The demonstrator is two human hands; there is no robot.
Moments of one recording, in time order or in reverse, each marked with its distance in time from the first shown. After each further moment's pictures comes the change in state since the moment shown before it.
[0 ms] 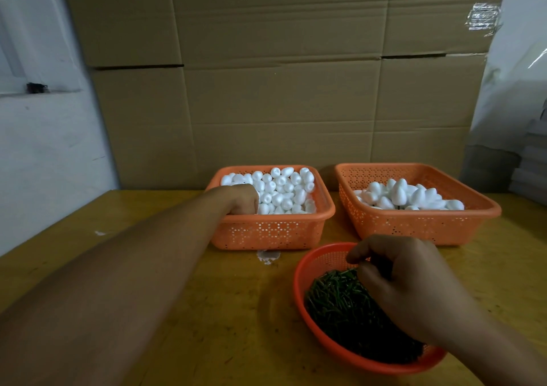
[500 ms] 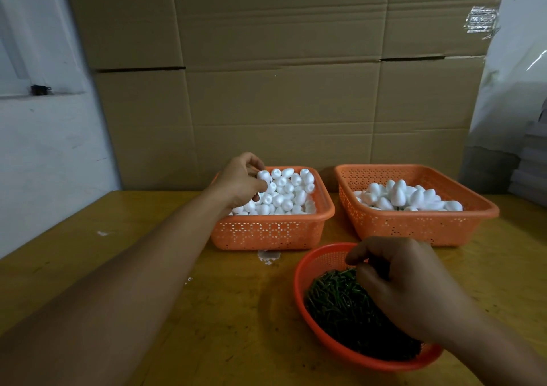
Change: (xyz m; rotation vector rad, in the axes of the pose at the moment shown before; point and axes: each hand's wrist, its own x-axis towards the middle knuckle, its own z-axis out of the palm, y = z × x) left_hand -0.034 0.003 -0.010 -0.981 0.435 0.120; right_hand -0.001 0.000 -0.001 -0.029 -0.033 0.011
